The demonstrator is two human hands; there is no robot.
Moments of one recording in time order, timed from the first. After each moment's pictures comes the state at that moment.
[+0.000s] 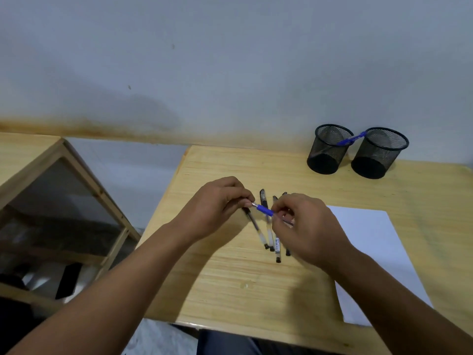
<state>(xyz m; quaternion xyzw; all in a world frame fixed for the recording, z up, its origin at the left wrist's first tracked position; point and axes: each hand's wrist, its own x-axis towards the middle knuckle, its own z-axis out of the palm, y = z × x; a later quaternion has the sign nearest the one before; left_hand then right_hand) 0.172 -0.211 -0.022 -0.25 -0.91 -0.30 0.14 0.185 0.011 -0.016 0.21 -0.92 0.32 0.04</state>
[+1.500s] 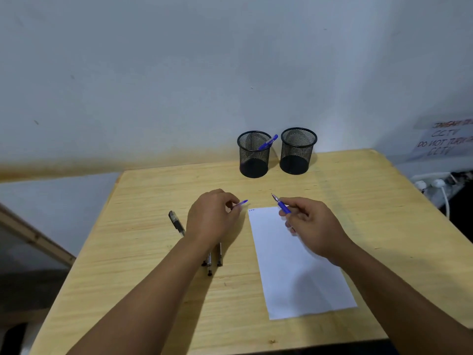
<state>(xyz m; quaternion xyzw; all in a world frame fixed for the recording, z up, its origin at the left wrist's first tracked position) 0.127 -0.068 -0.048 -0.07 -0.96 -0.26 0.10 0.170 0.158 -0.047 -0.01 -0.82 0.58 -0.01</state>
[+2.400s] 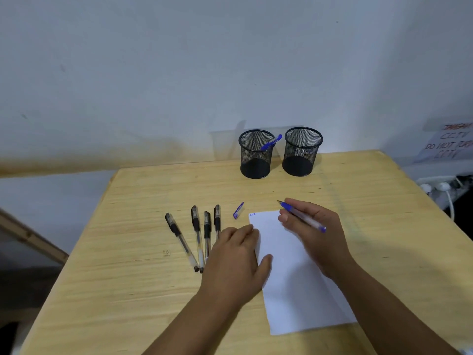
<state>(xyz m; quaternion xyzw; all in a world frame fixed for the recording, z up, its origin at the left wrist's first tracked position) 0.198 -0.038 -0.083 -0.16 -0.97 -0.18 0.07 0.166 0.149 -0.062 -0.03 -0.78 0.62 0.10</state>
